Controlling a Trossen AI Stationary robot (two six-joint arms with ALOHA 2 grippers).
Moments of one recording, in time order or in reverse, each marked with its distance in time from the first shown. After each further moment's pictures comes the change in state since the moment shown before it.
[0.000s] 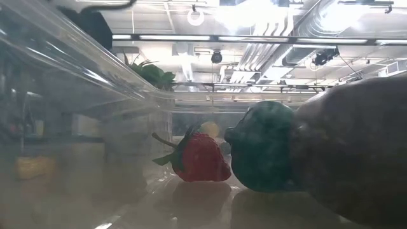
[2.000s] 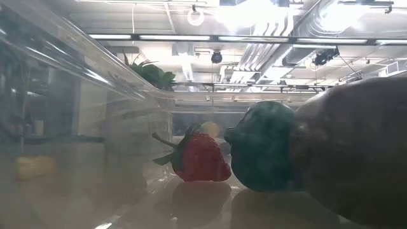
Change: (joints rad) left arm 0.103 -0.150 0.538 -0.360 0.648 0.566; right arm 0.006 -0.123 0.000 -0.025 -0.034 -0.185
